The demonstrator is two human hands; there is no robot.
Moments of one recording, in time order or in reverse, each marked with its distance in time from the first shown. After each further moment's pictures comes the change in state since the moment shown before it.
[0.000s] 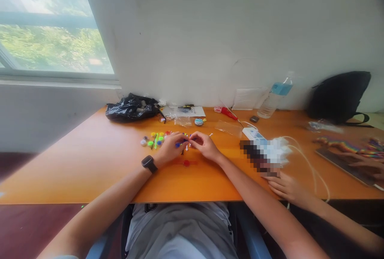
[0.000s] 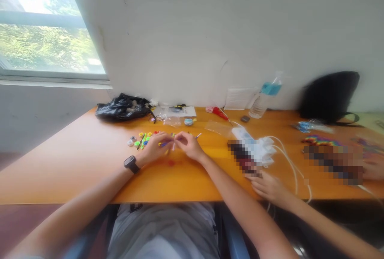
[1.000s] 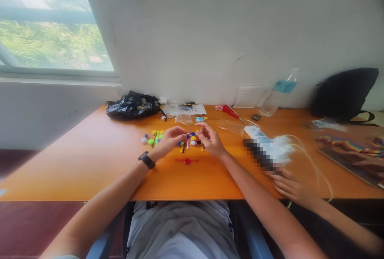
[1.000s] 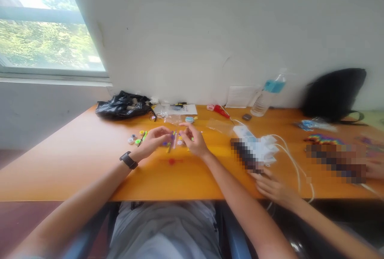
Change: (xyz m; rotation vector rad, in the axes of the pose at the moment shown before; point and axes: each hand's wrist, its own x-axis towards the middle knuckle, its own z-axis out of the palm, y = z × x) left_hand 0.009 0.022 -0.016 -0.573 0.010 -0.428; right_hand -0.008 -0.044 -0.001 -0.140 0.183 -0.132
